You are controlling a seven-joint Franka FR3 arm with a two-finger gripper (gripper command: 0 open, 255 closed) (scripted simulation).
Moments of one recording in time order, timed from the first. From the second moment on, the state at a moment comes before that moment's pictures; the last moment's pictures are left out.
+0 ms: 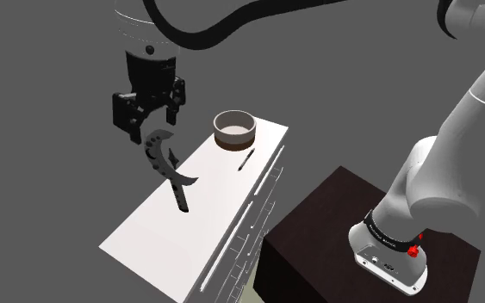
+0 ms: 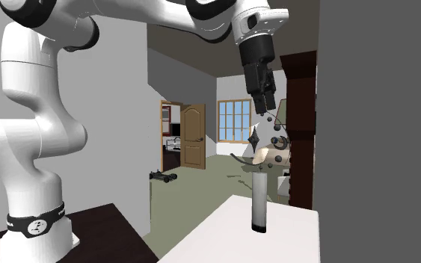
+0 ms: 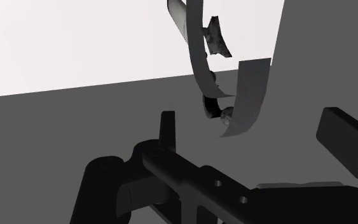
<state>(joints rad) 0.28 0.03 0.46 -1.75 0.05 1.97 0.40</state>
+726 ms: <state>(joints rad) 0.28 0.03 0.46 -1.79 0.06 2.01 0.40</state>
